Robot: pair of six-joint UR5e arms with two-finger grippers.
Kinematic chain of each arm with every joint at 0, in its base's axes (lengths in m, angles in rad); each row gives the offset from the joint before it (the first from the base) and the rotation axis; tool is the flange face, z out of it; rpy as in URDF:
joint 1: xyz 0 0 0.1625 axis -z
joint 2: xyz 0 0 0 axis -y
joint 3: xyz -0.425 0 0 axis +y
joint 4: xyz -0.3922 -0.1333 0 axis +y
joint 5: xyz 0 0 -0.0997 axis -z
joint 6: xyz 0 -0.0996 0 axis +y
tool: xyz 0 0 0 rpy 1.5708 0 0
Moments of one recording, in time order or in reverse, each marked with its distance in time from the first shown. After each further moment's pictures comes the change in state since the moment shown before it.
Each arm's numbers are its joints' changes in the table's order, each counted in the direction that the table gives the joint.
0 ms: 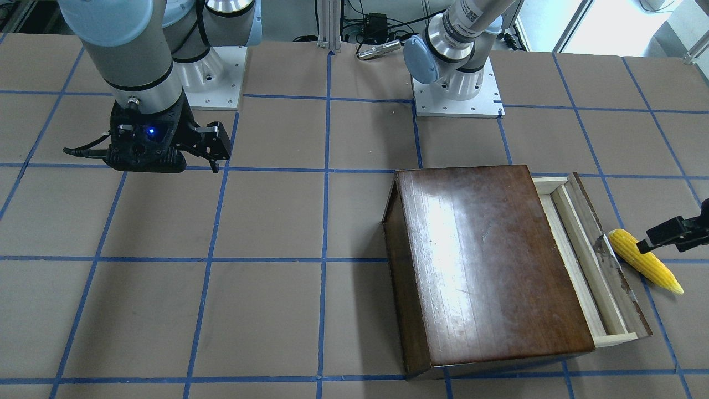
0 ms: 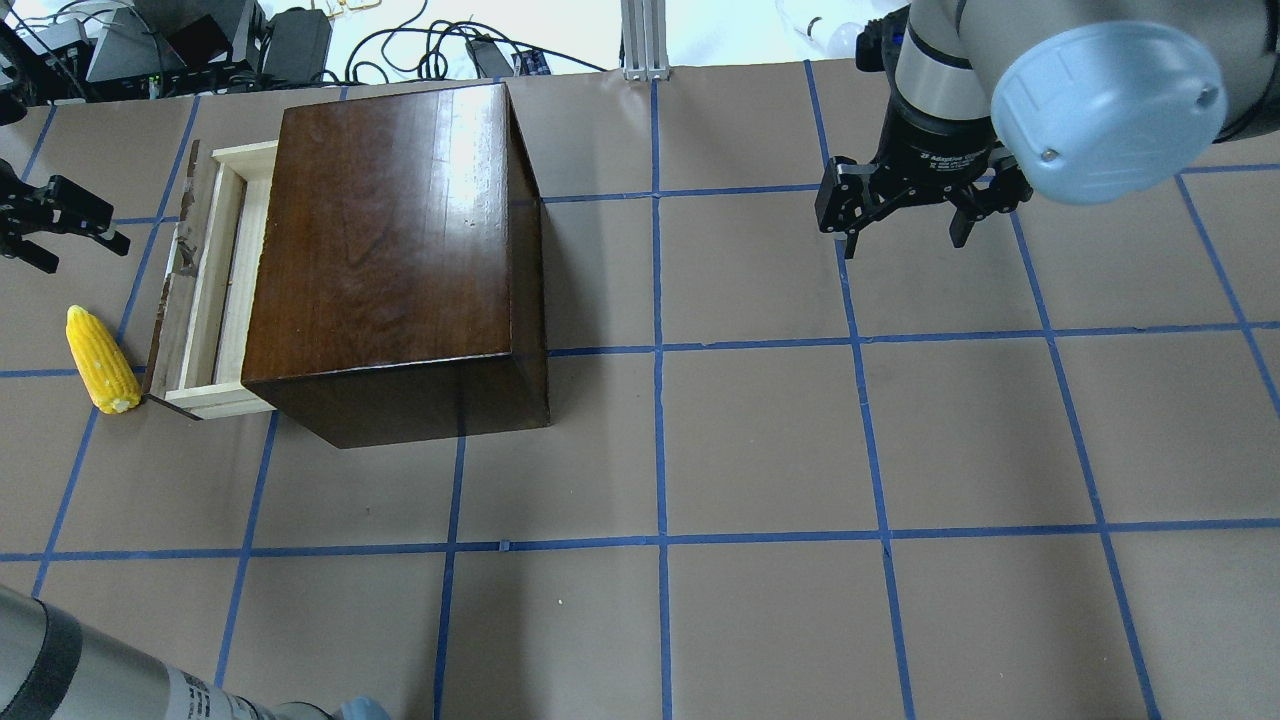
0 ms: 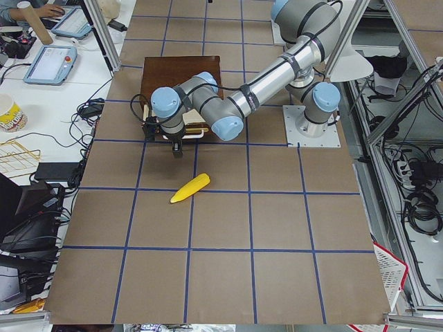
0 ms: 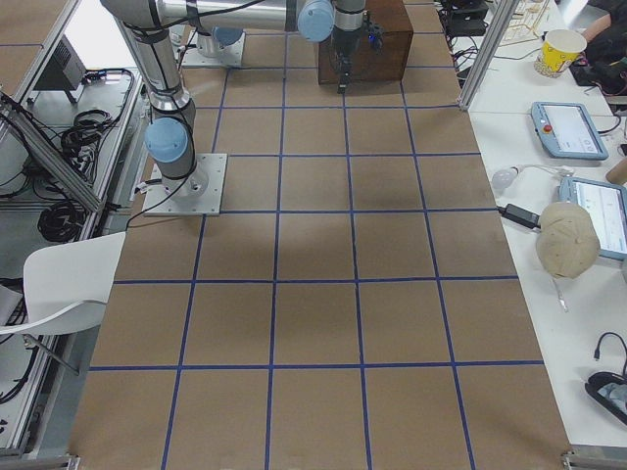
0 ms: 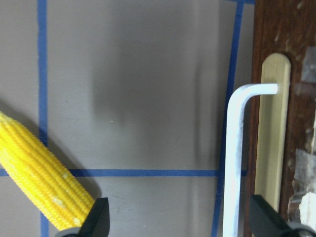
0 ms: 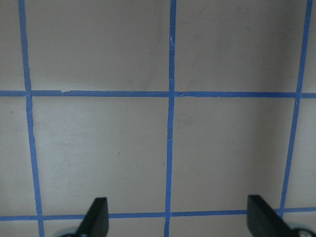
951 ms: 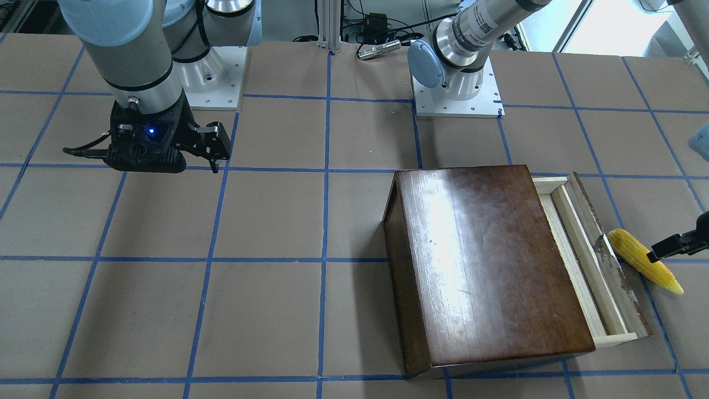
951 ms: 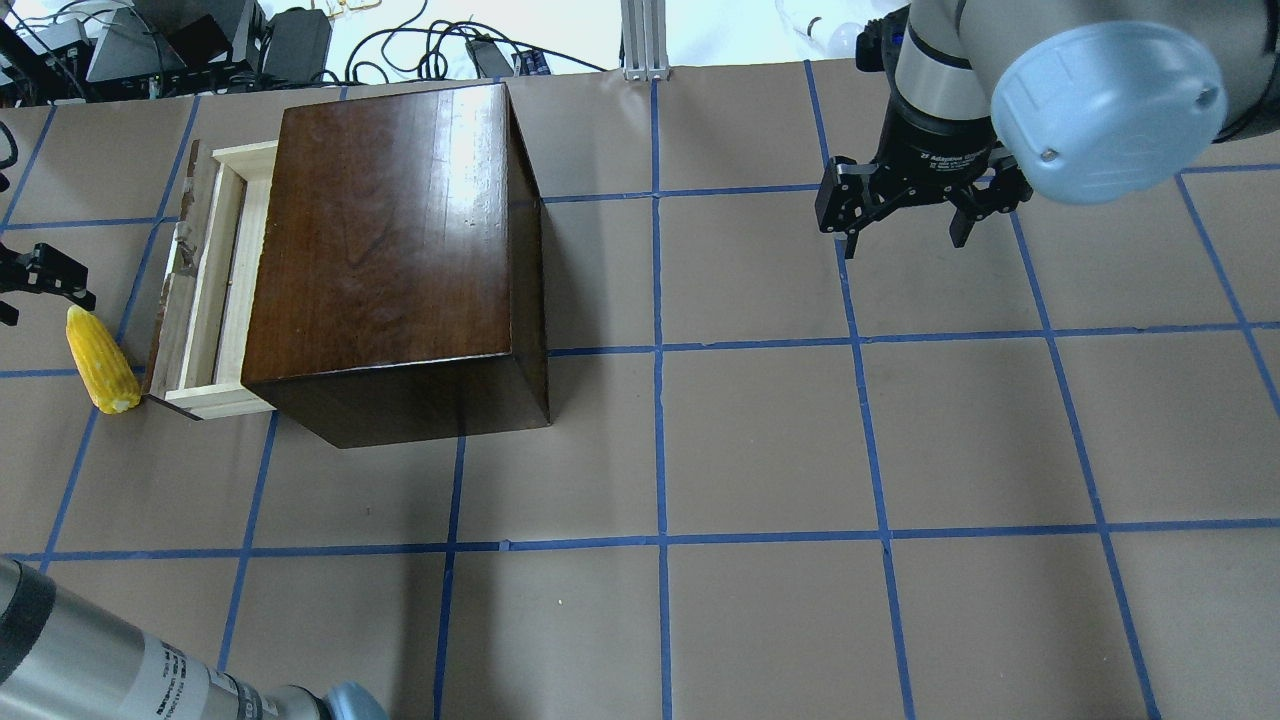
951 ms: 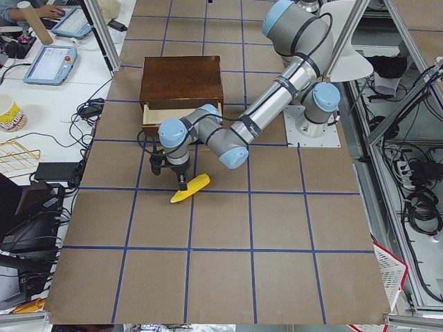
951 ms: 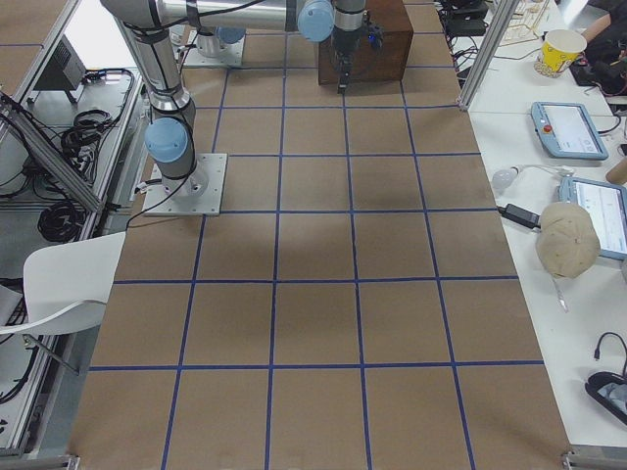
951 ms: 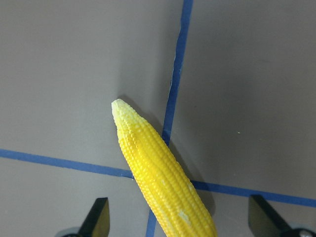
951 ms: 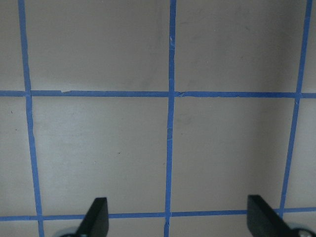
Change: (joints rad) left arm -0.091 -0.112 0.126 -0.301 0.126 -0.005; right arm 0.000 0.000 0.000 0.000 0.000 0.000
